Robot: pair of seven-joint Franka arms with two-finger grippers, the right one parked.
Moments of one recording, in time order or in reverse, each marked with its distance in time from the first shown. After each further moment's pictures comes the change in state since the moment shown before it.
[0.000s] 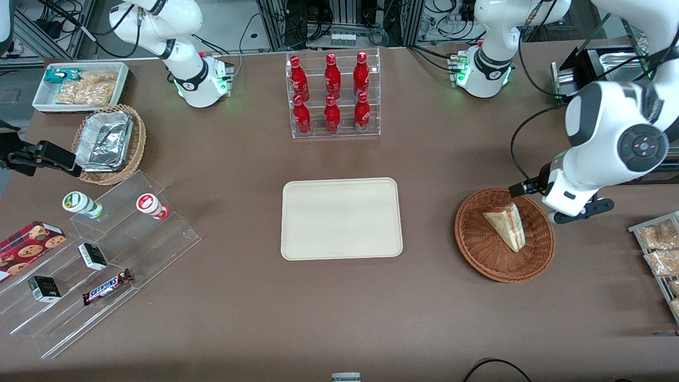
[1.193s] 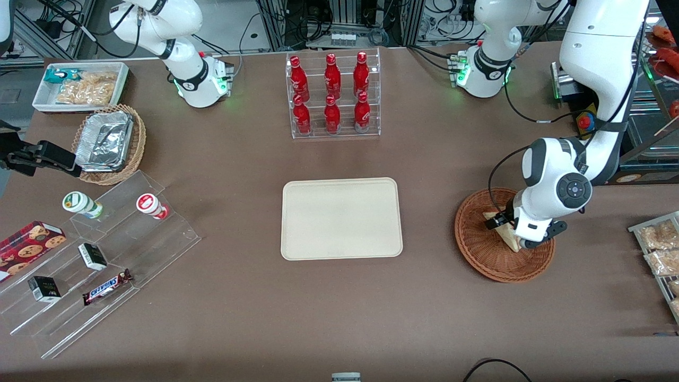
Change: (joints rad) arm 0.000 0.235 0.005 -0.109 0.000 0.386 -0.141
